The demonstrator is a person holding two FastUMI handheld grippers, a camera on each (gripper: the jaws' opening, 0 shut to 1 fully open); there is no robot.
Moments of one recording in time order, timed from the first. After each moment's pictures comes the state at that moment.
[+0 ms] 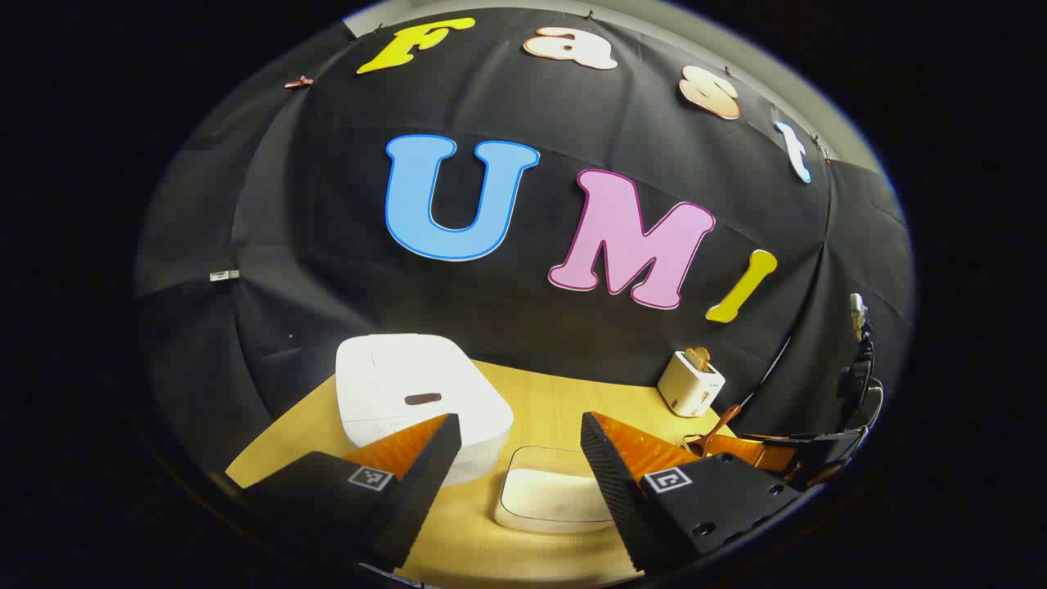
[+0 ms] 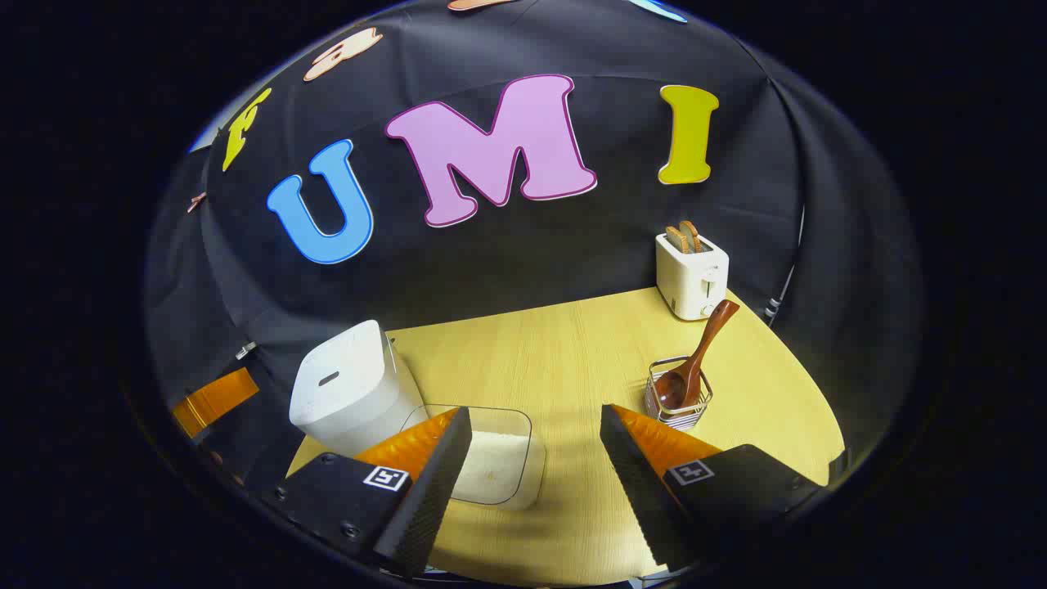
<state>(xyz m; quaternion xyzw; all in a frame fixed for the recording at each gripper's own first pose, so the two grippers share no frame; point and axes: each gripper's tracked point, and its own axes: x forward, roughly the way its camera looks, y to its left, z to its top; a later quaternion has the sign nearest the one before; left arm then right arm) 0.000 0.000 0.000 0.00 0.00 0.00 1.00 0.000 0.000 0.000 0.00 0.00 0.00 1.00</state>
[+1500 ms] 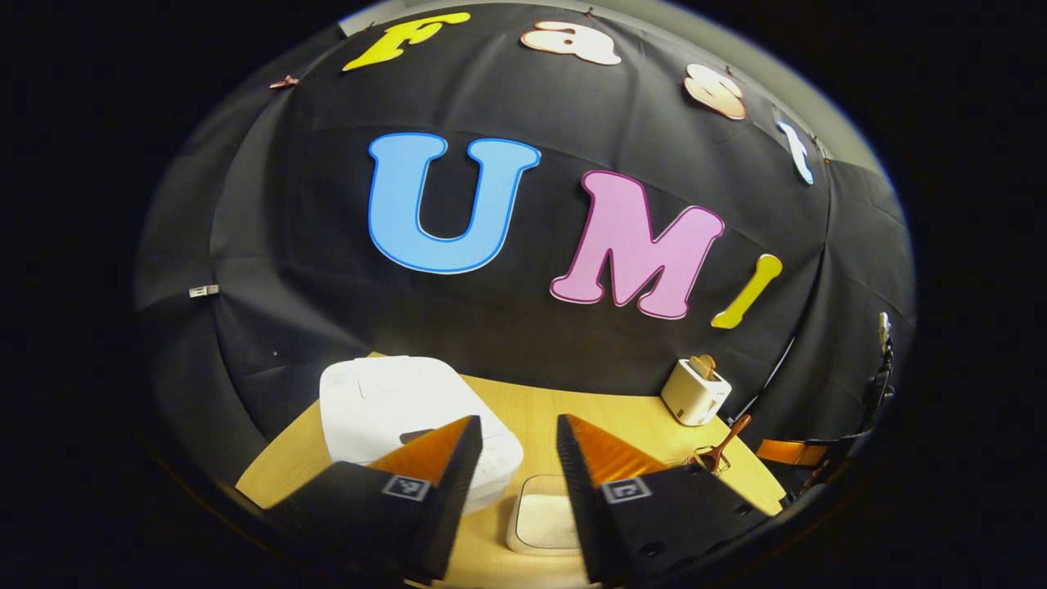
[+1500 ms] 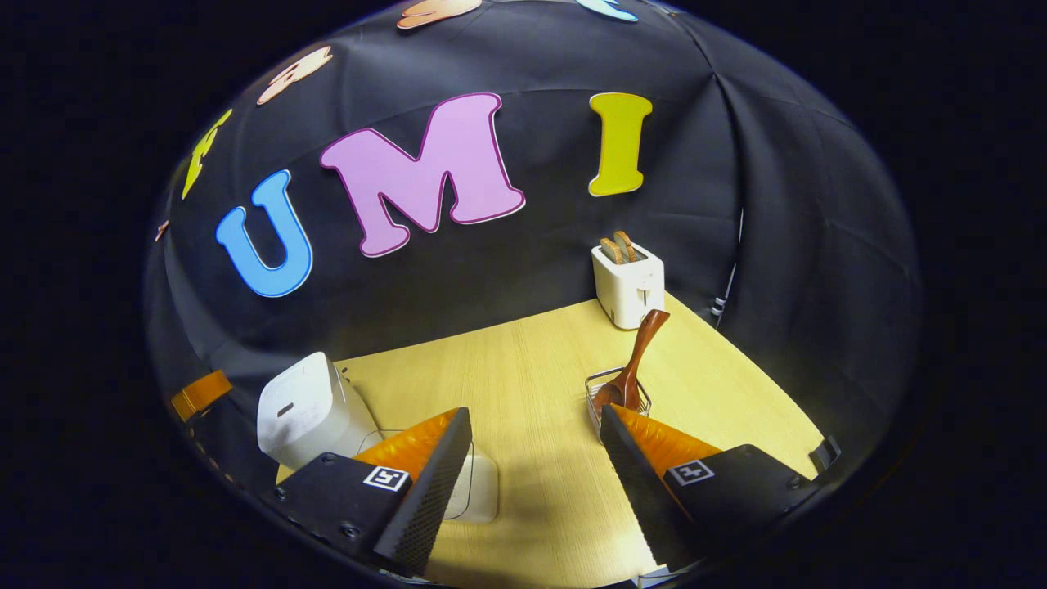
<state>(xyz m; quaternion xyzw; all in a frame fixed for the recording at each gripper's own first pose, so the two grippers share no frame) 0.060 0.030 0.022 -0.01 0.01 -0.01 1.00 0.006 -0.015 -0.009 0.01 0.01 -0.03 1.00</state>
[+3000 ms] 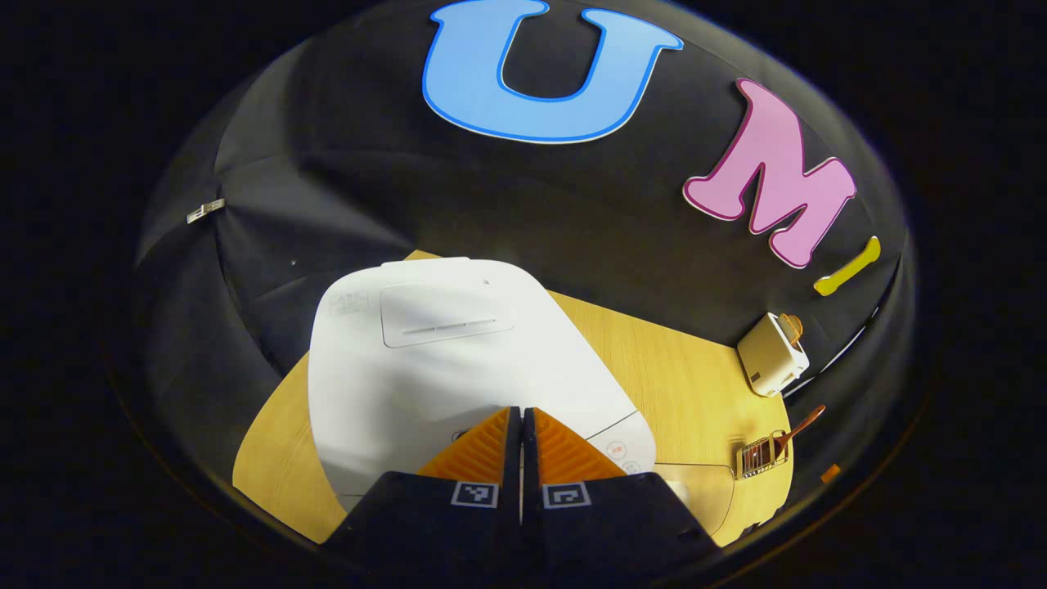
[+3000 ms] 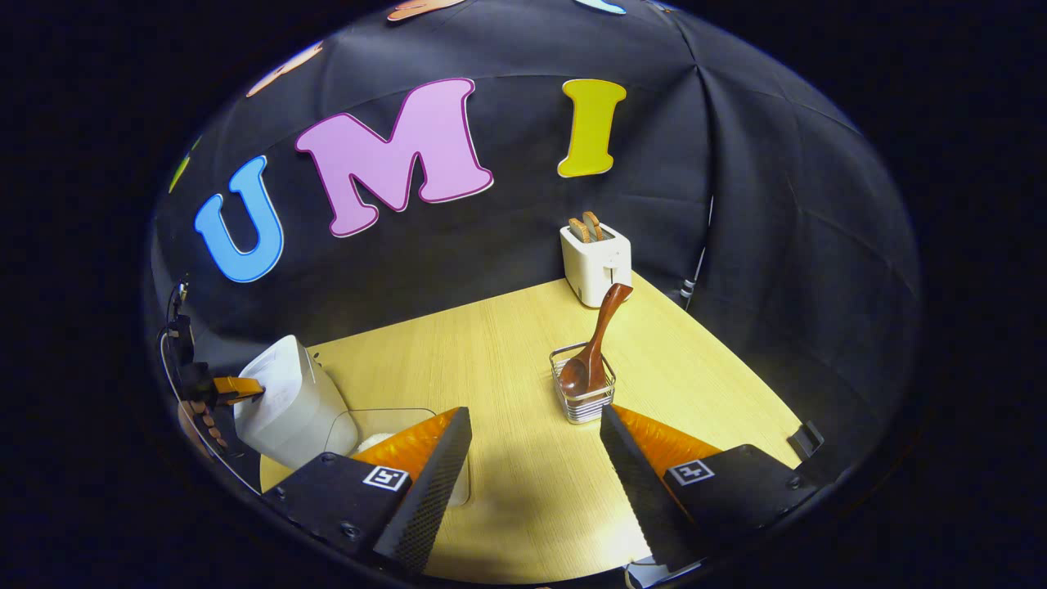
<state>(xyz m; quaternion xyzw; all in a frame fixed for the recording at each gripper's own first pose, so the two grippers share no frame) 0.177 0.127 -0.063 -0.05 0.20 0.07 0.98 -0.007 -0.045 -0.033 0.01 0.04 -0.08 1.00</state>
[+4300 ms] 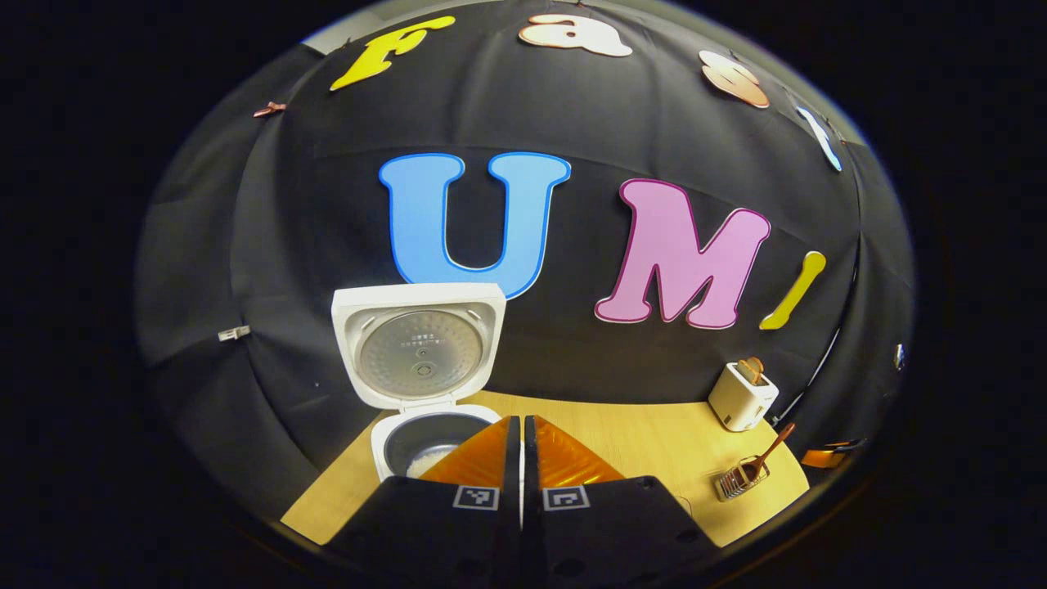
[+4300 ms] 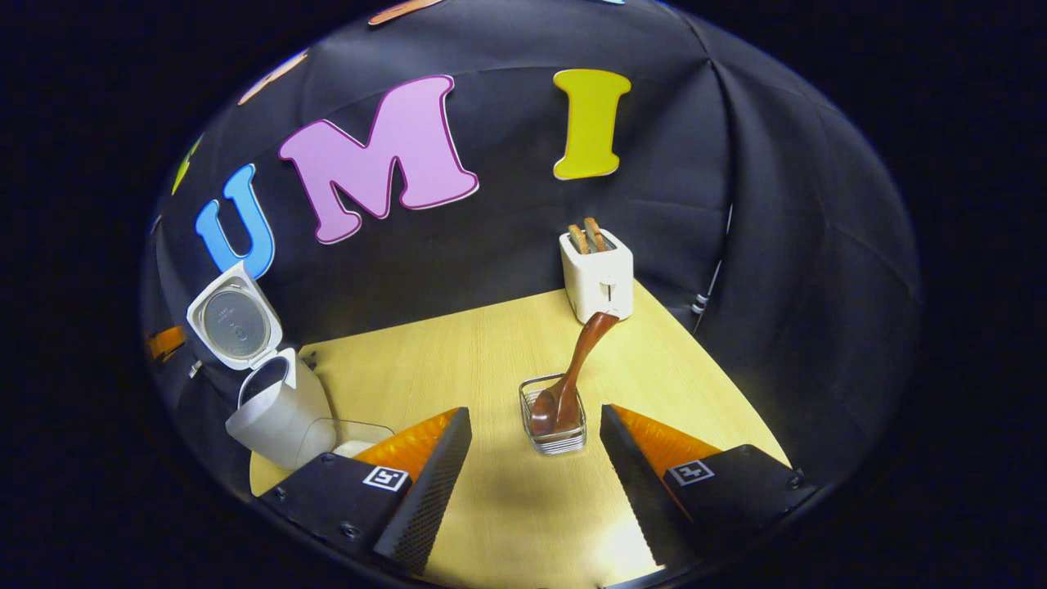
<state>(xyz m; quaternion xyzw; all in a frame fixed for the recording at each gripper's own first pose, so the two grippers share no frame) 0.071 0.054 0.074 0.04 0.01 0.07 1.00 0.054 -0.118 -0.004 0.00 0.06 -0.03 1.00</state>
